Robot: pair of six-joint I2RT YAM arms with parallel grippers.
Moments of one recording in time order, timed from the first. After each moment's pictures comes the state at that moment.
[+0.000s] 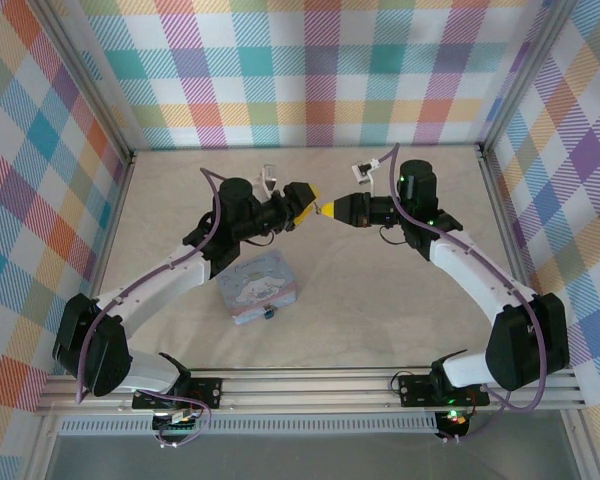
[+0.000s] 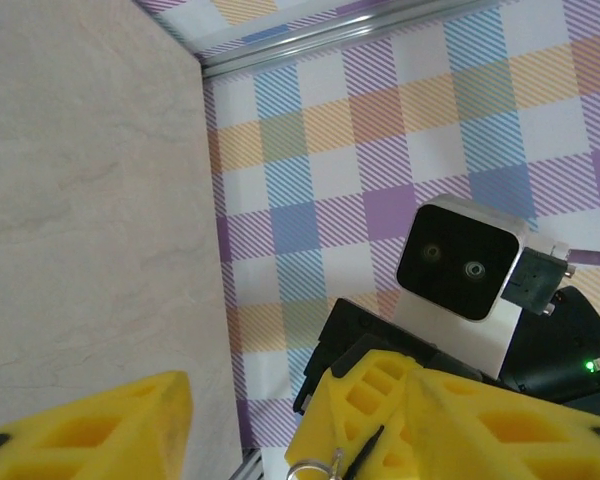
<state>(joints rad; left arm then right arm) -0.61 1.38 1.04 0.18 0.41 -1.23 0.37 1.38 1.05 0.05 -1.05 0.71</state>
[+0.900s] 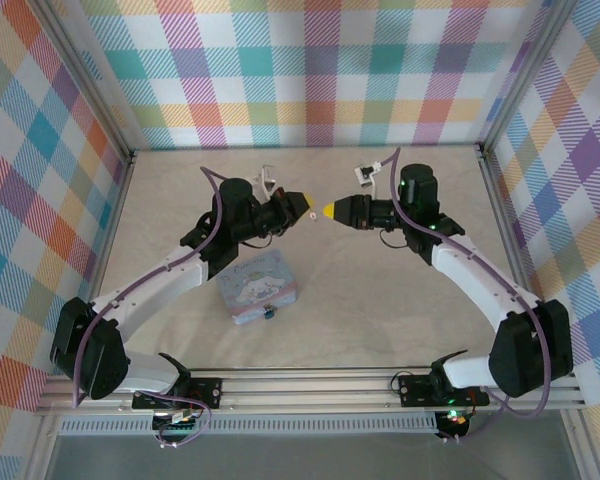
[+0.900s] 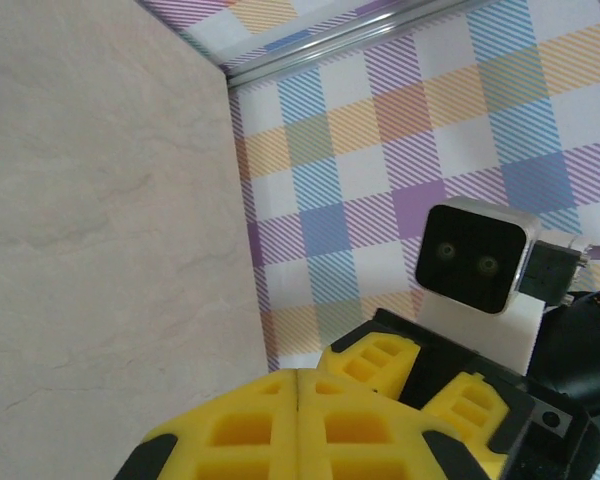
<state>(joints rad) -0.61 1.36 1.05 0.10 0.37 -1.13 0.38 1.33 1.02 0.01 -0.96 0.70</state>
